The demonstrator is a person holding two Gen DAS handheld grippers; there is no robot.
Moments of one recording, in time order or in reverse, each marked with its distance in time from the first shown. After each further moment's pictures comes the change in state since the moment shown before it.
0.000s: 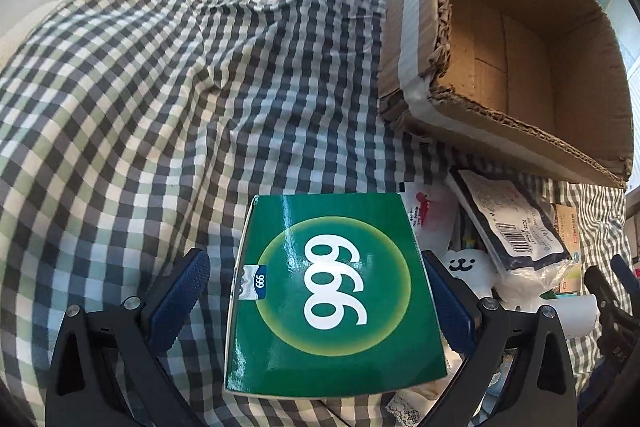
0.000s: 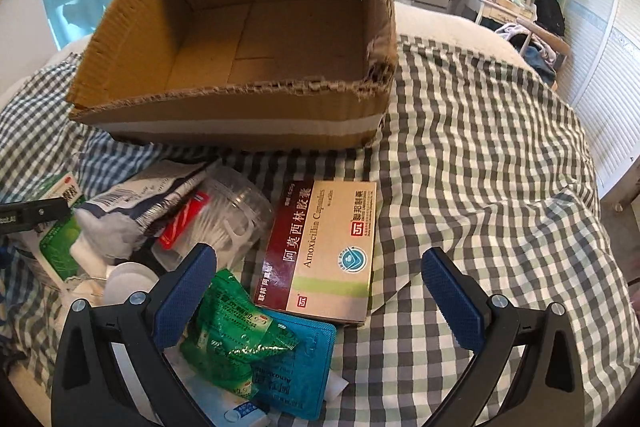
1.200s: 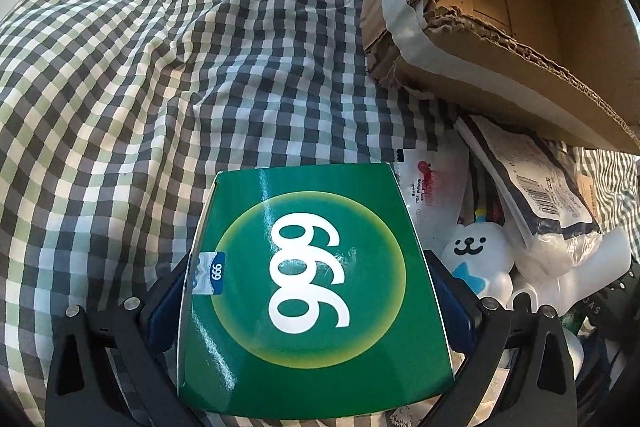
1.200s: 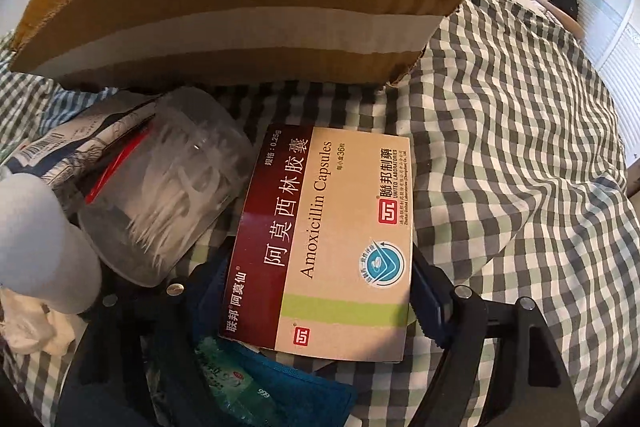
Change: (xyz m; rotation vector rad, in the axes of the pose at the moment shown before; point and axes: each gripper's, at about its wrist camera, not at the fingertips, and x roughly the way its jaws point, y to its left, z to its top) left arm 0.065 -0.011 0.010 0.074 0.068 0.006; right arm 0.069 0.006 -0.003 -0.029 0.141 -0.017
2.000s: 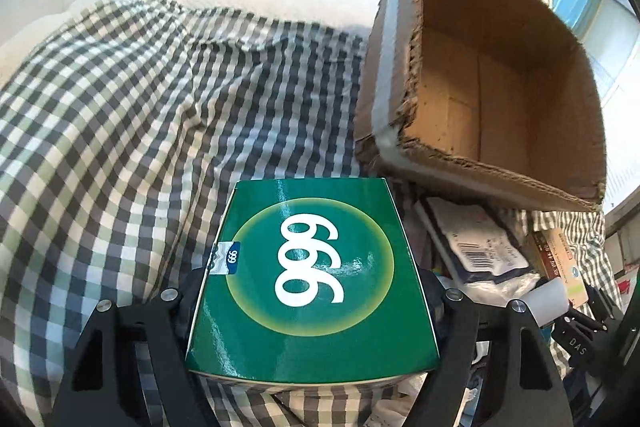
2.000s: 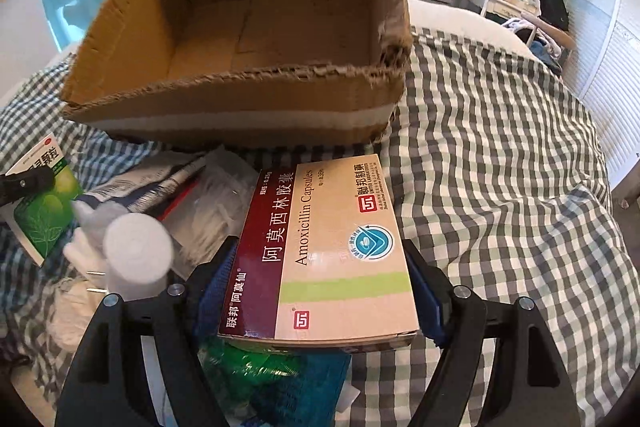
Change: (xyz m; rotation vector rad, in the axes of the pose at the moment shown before) left arm -0.065 0.008 -0.008 -0.085 -0.226 -0.092; right arm -0.081 -0.023 0.001 0.038 -0.150 0.042
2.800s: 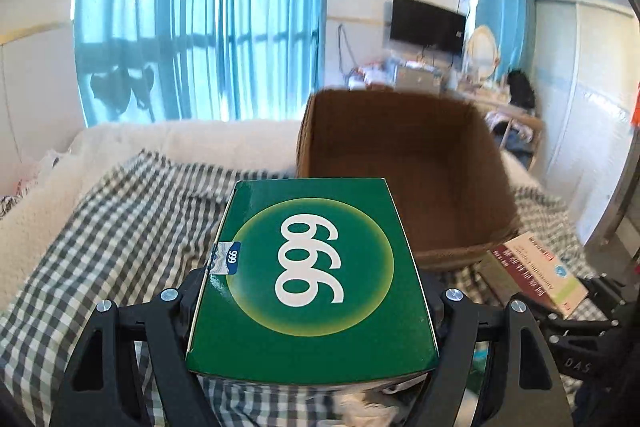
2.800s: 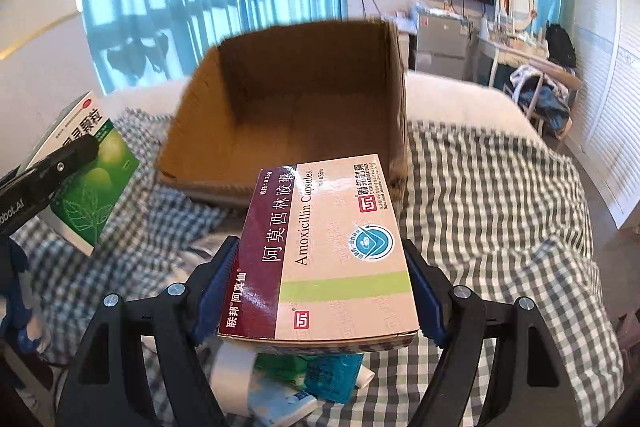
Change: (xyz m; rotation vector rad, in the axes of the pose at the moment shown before) left arm -0.115 -0.063 -0.004 0.164 -0.441 -0.006; right arm -0.112 0.006 0.028 -0.026 -0.225 0.100
